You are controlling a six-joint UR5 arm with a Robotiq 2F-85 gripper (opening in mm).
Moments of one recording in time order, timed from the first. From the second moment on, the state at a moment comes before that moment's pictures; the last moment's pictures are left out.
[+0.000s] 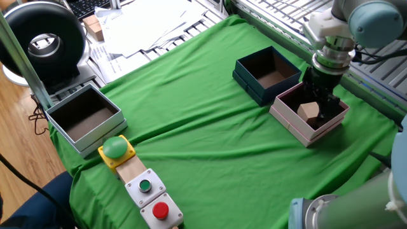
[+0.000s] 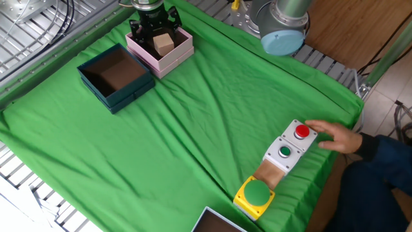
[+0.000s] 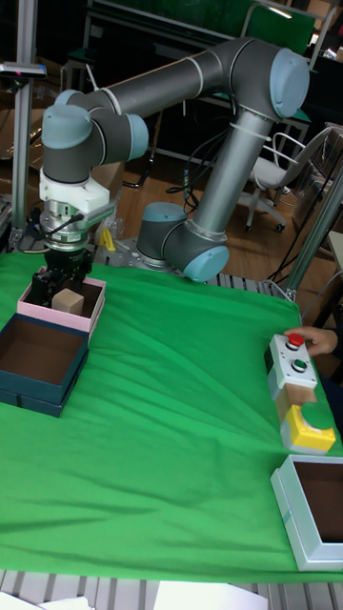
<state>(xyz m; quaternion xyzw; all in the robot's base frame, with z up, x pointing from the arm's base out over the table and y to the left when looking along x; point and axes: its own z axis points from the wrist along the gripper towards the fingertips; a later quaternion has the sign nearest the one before) 0.320 -0.192 0.028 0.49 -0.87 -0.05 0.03</state>
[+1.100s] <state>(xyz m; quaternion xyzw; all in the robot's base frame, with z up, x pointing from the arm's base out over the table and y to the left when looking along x) 0.324 -0.196 0.029 0.43 -0.90 -0.03 0.05</state>
